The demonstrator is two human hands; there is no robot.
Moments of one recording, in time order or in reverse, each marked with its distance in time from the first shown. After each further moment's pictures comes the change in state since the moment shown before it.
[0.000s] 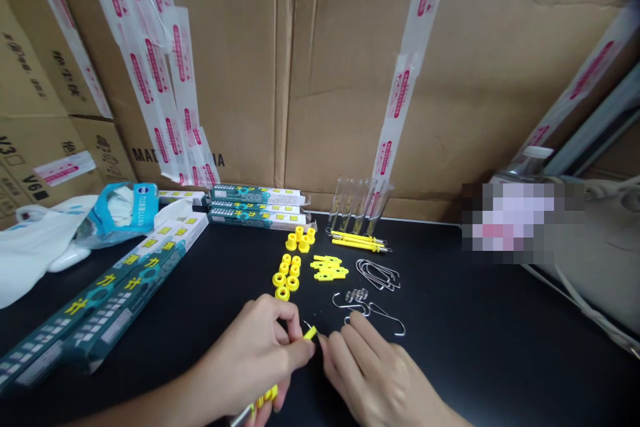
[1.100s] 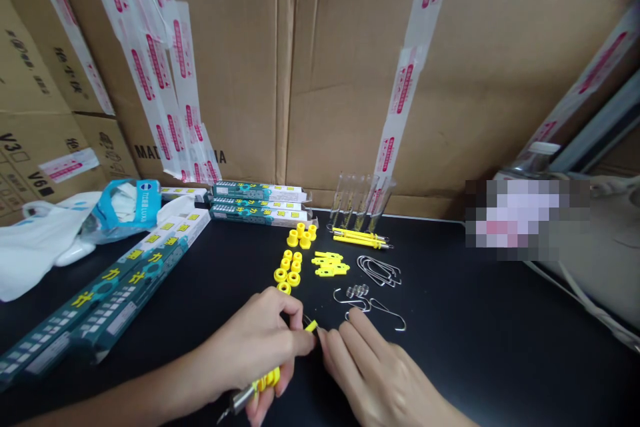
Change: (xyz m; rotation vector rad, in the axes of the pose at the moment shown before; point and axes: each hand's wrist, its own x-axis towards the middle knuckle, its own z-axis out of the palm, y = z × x) left_hand 0.003 0.012 -0.004 0.015 -0.083 -0.111; right_hand -0.006 -0.002 -0.006 -0.007 -0.025 -0.022
